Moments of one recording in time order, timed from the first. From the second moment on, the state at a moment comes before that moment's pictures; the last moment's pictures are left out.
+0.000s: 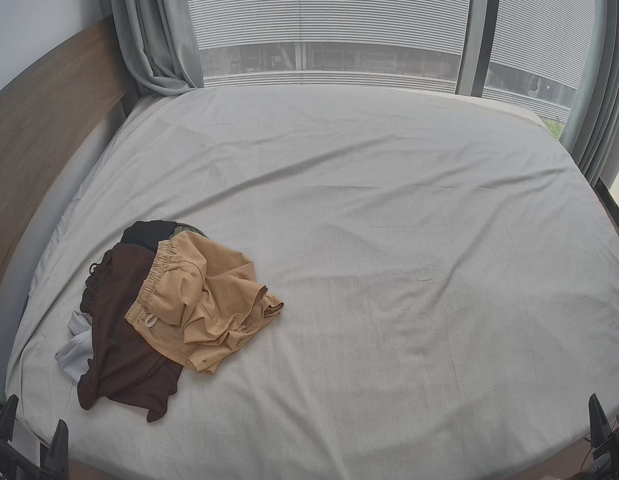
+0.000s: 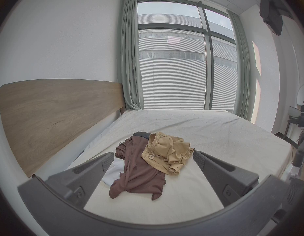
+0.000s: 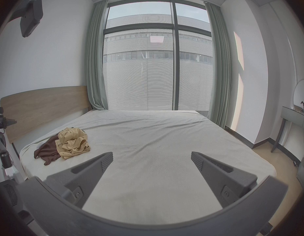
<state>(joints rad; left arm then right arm) 0.00 0.02 -0.02 0.00 0.02 0.00 -0.01 0.02 -0.02 -0.01 0.00 -0.01</state>
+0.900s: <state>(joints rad) -0.15 0.59 -0.36 -0.17 -0.02 -0.23 0.00 0.02 -0.02 -0.01 0.00 -0.01</state>
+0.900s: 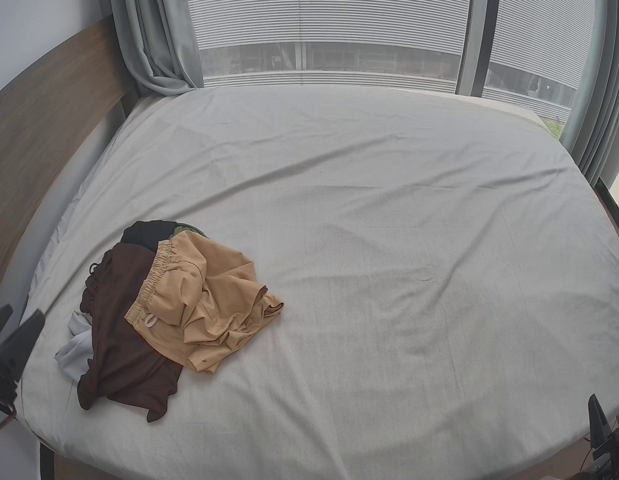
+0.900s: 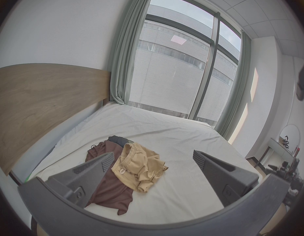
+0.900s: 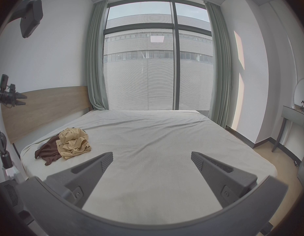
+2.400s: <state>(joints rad) 0.02 1.53 -0.66 -0.54 -0.39 -0.35 0.00 0.02 -0.02 -0.01 0.00 0.00</state>
